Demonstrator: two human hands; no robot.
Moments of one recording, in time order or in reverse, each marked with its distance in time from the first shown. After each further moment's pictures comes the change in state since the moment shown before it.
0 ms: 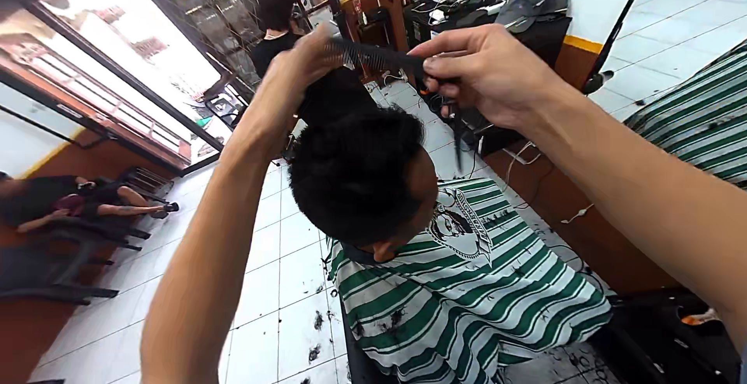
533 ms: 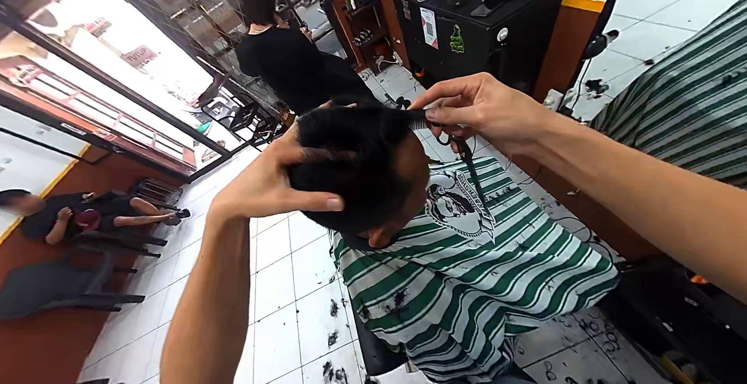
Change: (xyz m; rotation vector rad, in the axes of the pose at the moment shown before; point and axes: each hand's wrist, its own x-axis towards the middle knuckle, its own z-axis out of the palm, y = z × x) left_hand -0.070 -0.050 -0.012 0.231 -0.458 0.545; right_hand -0.048 0.058 -0.014 0.023 -0.200 -0.016
